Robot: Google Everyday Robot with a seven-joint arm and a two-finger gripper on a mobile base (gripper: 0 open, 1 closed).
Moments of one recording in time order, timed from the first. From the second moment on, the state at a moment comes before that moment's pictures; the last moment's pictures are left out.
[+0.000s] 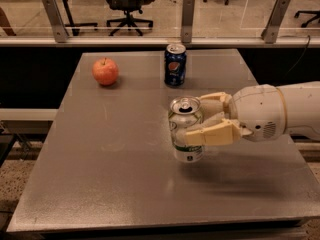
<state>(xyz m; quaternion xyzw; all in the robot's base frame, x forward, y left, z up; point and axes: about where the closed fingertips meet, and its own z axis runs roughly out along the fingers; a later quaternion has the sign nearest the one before) 0.415 -0.062 0.935 -0.51 0.61 0.41 0.45</state>
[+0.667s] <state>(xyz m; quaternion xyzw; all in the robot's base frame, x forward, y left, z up) 0.405 -0.062 0.916 -0.50 0.57 0.44 0.48</state>
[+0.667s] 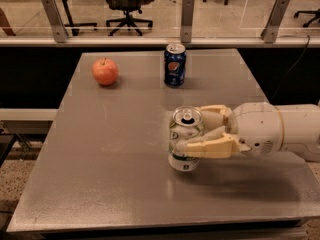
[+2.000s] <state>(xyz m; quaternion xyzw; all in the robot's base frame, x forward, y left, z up) 0.399 -0.059 0.896 -0.51 0.55 0.42 0.52</state>
